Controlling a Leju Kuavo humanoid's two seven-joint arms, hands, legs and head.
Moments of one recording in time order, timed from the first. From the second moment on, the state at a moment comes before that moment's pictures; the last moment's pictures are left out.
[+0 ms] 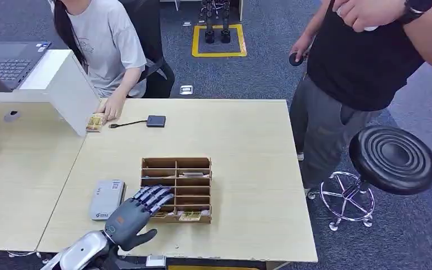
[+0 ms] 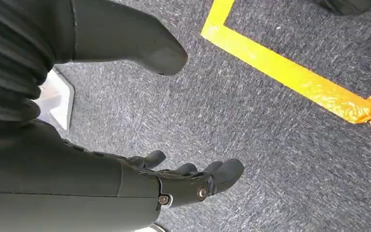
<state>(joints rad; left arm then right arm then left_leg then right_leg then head) 0.02 0.44 -0.64 -1.61 -1.09 0.27 -0.14 -0.03 0.00 0.54 -0.16 0.18 -0.39 -0.11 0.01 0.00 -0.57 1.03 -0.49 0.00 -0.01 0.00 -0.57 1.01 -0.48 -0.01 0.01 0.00</state>
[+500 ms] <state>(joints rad) 0.01 0.44 -0.64 -1.60 -1.08 0.27 -0.14 -0.03 0.00 0.54 -0.16 0.18 -0.40 -0.12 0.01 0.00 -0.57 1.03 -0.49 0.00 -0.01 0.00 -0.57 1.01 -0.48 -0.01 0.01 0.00</state>
